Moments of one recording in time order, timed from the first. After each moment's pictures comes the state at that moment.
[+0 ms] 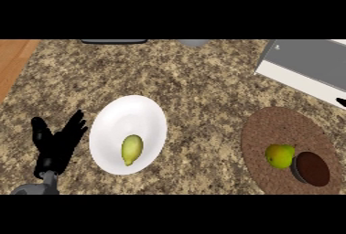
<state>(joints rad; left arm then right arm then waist) -0.03 0.31 -0.06 -1.36 0.28 0.10 0.26 -0.05 -1.00 -0.02 -1.42 0.01 0.59 -0.26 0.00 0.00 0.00</state>
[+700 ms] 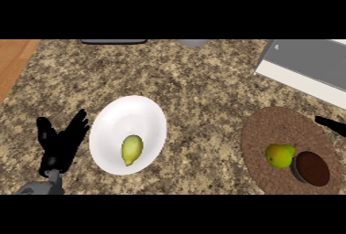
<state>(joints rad) -0.05 0.26 -0.03 -1.33 0.23 0.08 0.25 0.06 -0.87 -0.01 -1.59 0.26 0.55 -0.13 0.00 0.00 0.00</state>
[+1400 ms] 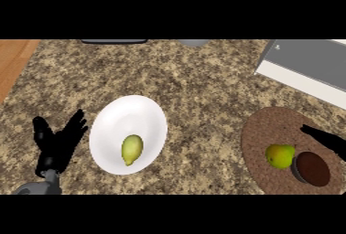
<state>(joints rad) -0.04 0.24 0.03 -1.34 0.20 0.03 0.27 0.10 -0.68 -0.03 -1.60 0.53 0.51 -0.14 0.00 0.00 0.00</state>
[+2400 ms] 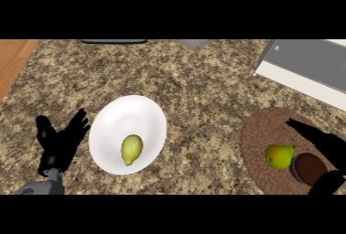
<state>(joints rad) -0.05 0.19 0.06 -1.36 0.14 0.01 0.29 -0.02 -0.51 -0.06 -1.34 0.79 0.36 -0.30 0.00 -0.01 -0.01</state>
